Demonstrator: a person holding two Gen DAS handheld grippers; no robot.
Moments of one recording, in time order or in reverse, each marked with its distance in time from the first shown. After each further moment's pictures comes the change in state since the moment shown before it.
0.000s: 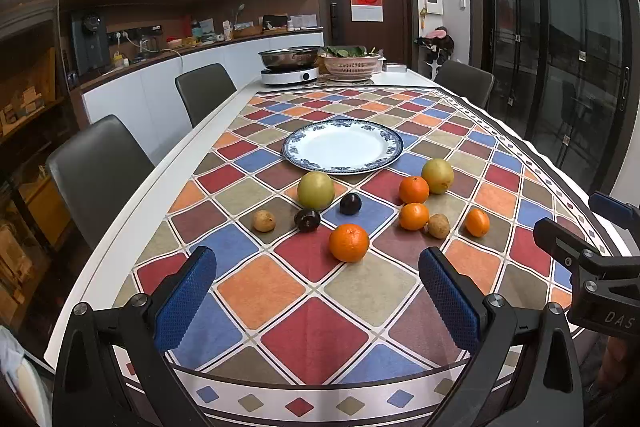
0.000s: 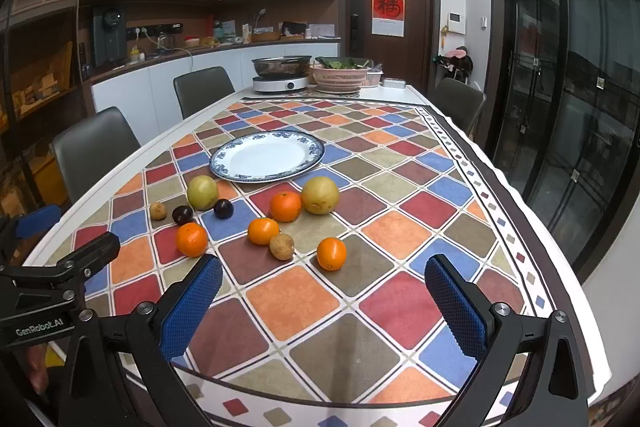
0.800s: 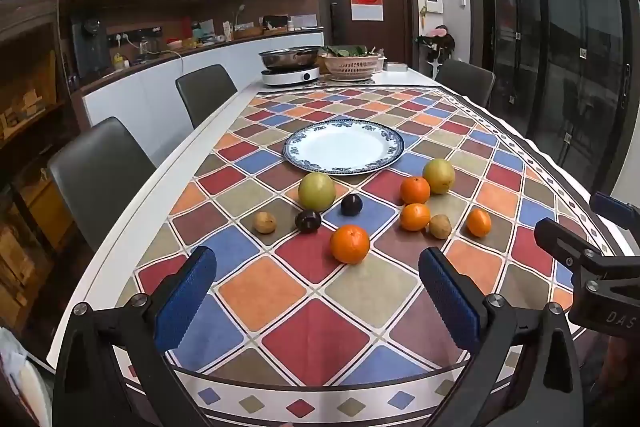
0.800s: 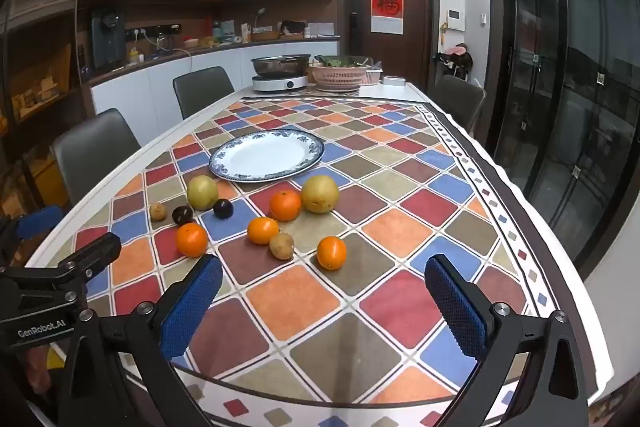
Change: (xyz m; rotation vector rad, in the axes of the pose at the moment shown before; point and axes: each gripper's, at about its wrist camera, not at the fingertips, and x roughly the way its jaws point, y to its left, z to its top) left arm 0.001 -0.006 0.000 0.010 0.001 0.014; right arm 0.000 0.000 0.000 0.004 0.005 -0.002
